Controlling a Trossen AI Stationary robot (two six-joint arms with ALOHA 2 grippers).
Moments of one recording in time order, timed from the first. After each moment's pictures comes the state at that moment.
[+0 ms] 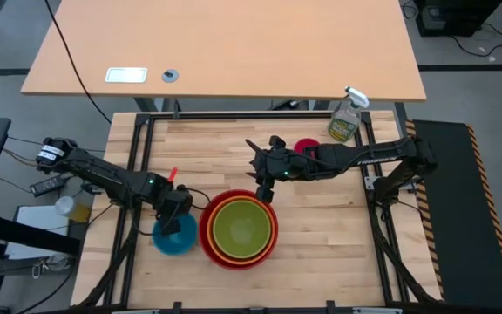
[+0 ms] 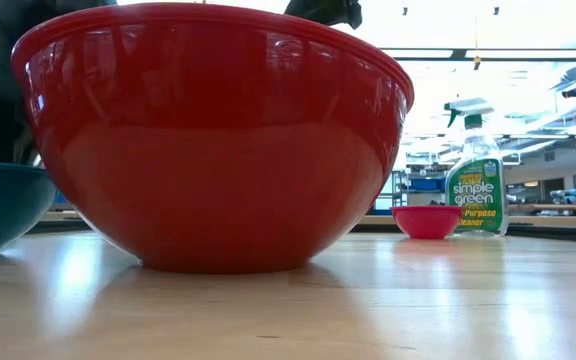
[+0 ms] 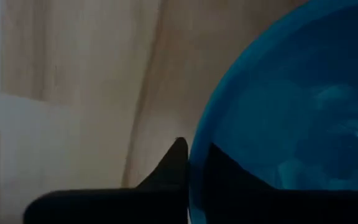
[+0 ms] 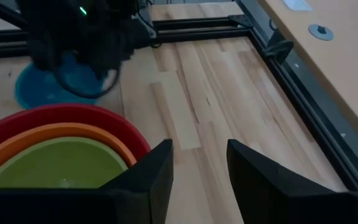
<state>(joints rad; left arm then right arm) -0.27 1.19 0.68 -0.94 0.02 -0.52 0.09 1.64 1.55 -0.59 0.34 0.16</state>
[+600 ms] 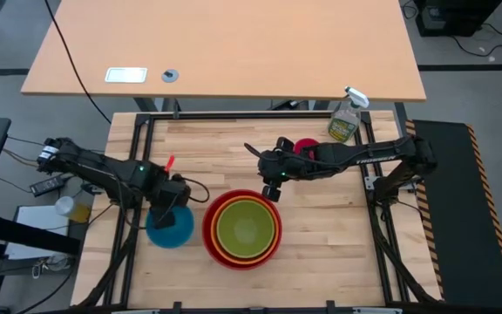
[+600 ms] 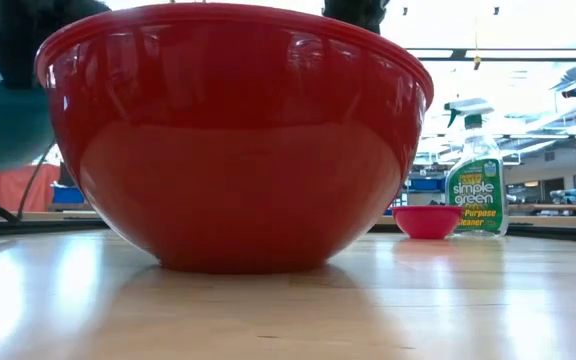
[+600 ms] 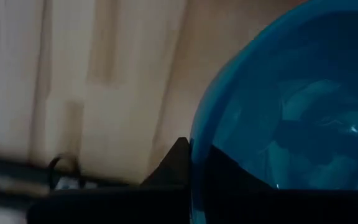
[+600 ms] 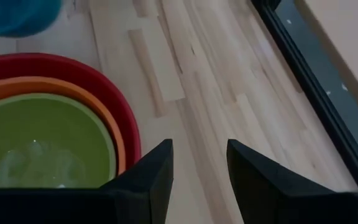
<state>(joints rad) -0.26 1.20 1.07 -1.36 -0.03 -0.51 0.07 1.63 1.51 -0.74 0.35 0.21</state>
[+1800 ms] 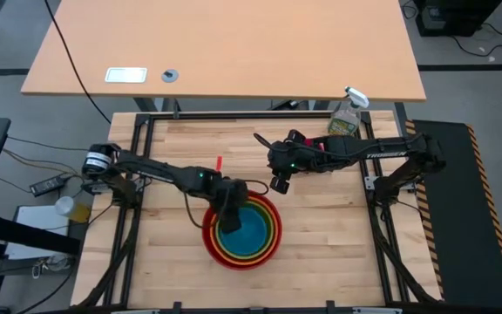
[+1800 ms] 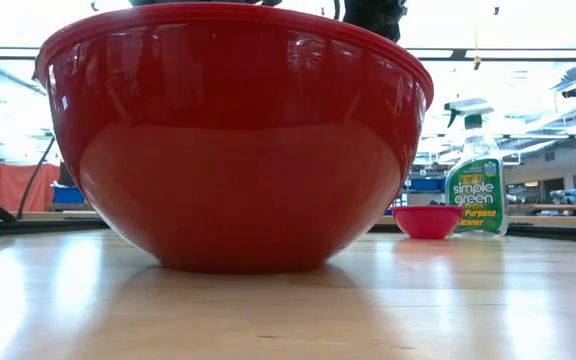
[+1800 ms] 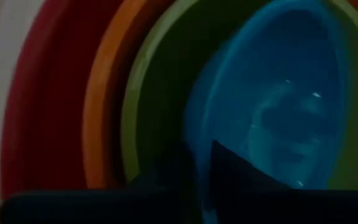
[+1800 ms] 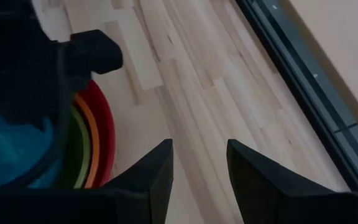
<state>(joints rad) -0.12 1.68 1.20 -0.59 0.07 -0.40 0.03 1.55 1.50 -0.84 0.36 0.24</state>
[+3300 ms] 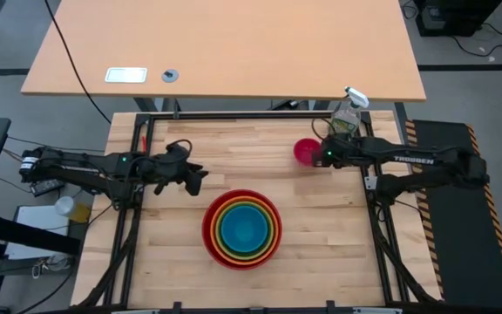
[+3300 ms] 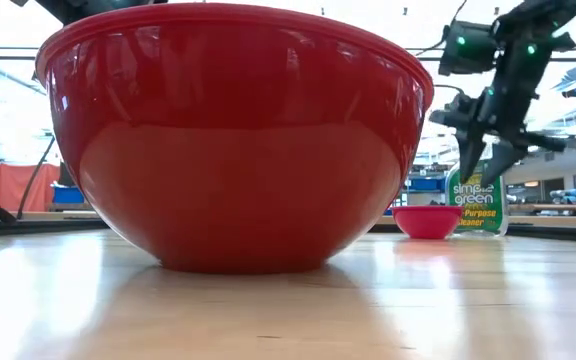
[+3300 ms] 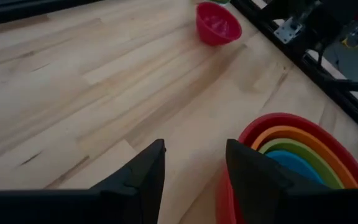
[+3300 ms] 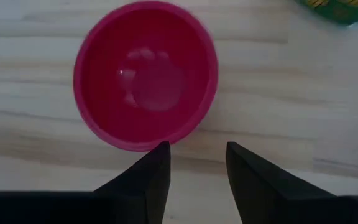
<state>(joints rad) -0.05 0.89 0.72 -0.46 -0.37 -0.79 -0.37 1.06 0.64 -0.76 0.27 1.11</state>
